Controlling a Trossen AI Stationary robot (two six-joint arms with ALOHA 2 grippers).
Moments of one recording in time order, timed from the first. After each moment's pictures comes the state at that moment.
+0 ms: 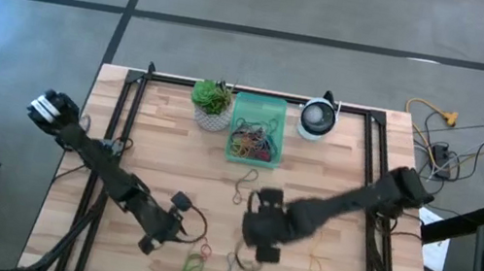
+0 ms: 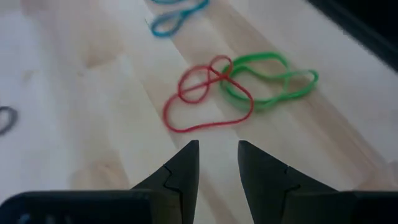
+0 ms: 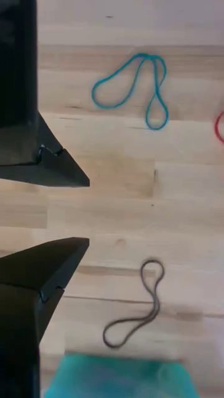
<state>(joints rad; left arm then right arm) -0.62 1.44 0.60 0.10 -0.13 -0.02 0.42 1.89 1.64 -1.04 0.21 0.35</state>
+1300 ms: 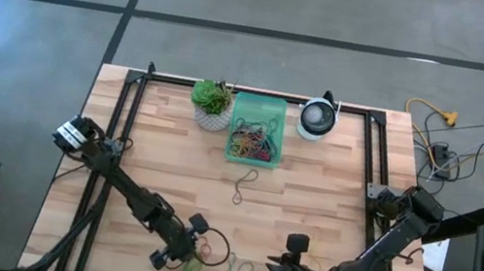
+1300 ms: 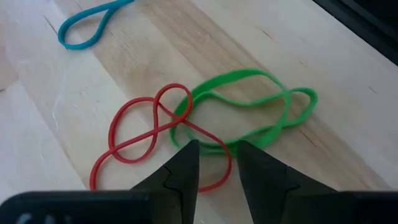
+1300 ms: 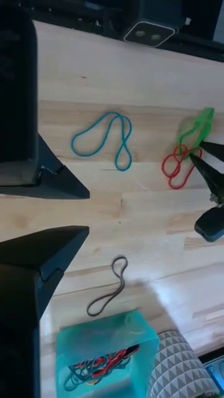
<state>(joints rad) -0.57 1.77 0.84 0.10 0.06 0.09 0.85 1.89 1.61 -1.01 0.74 0.70</state>
